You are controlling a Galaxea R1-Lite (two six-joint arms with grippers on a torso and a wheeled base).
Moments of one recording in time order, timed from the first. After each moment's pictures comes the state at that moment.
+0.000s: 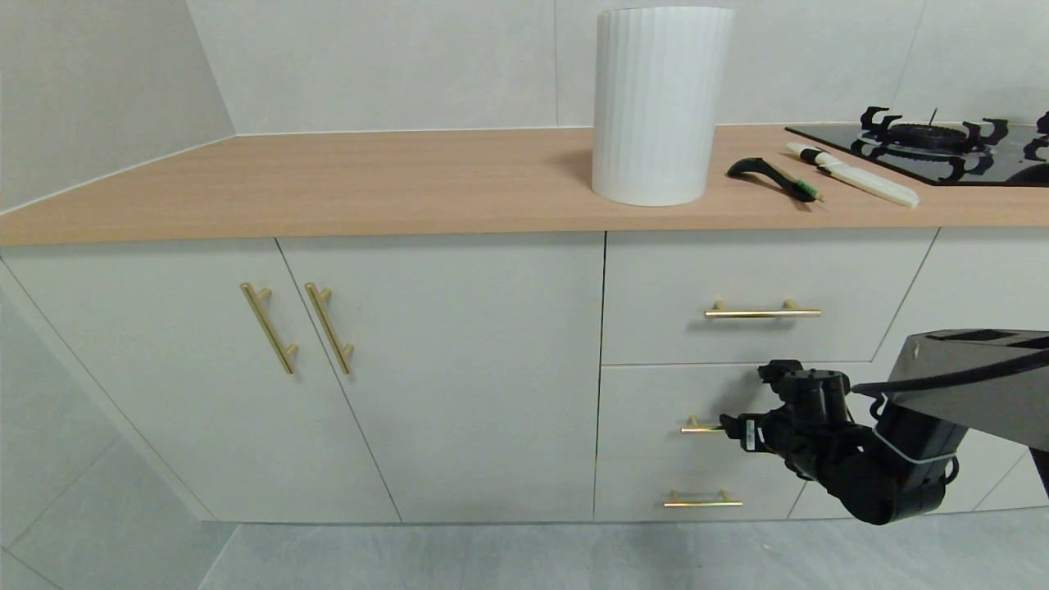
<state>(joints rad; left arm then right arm) 0.00 0.00 0.00 0.00 0.03 0.00 0.20 2.38 -0.80 -1.07 -0.21 0.11</state>
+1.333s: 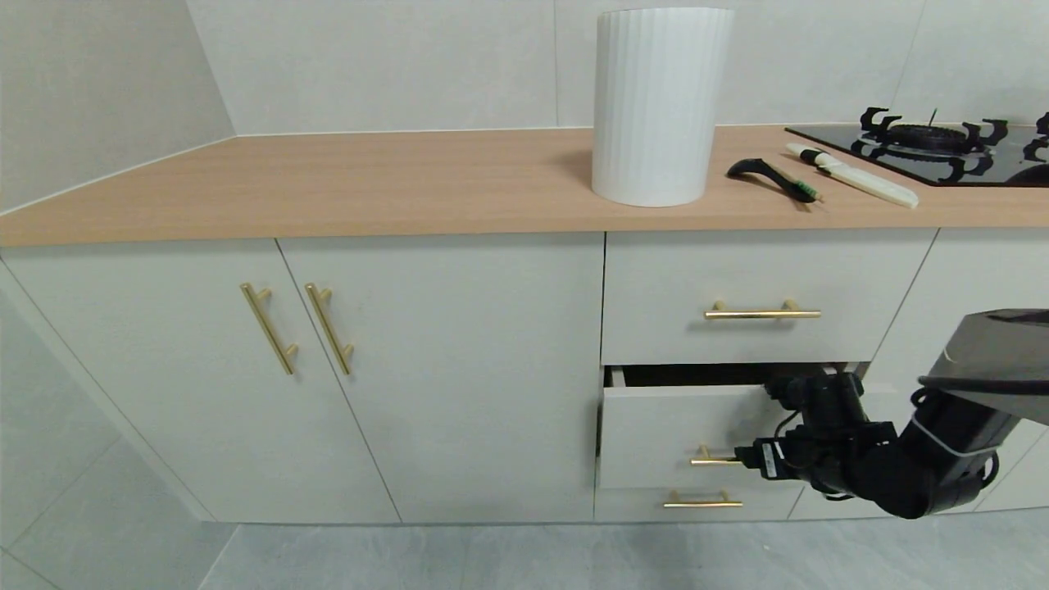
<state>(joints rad) 0.00 0.00 0.00 0.00 0.03 0.00 0.20 2.21 -0.73 -0.72 -0.18 0.08</state>
